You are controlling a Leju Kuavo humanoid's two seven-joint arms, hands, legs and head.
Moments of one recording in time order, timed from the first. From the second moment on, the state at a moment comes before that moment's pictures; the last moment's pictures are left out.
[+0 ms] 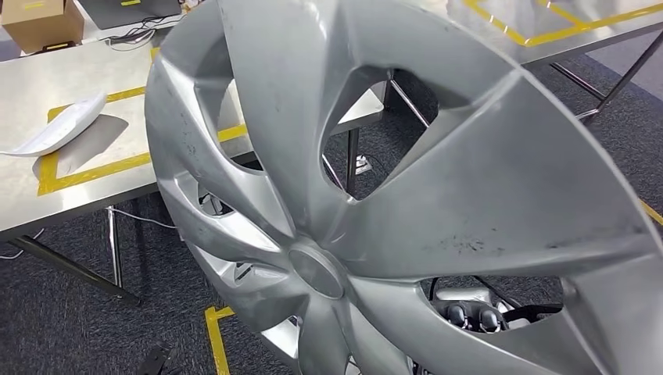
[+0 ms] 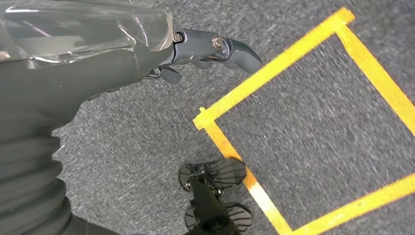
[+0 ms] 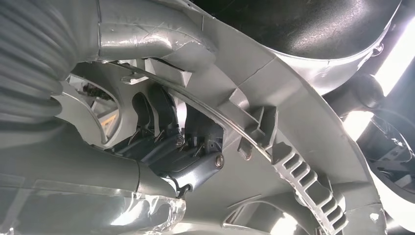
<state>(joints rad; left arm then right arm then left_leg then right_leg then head) 0.09 0.16 -0.32 -0.61 0.23 0.07 -0.10 -0.14 -0.09 0.45 -1.99 -0.45 1.02 -0.51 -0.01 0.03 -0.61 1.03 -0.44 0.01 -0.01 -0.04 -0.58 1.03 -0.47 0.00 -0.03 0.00</state>
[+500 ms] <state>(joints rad) 0.10 0.15 -0.32 -0.64 0.23 0.07 -0.09 -0.13 -0.09 0.45 -1.99 -0.45 1.02 -0.51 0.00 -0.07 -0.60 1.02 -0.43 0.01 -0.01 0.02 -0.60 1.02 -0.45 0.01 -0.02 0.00</state>
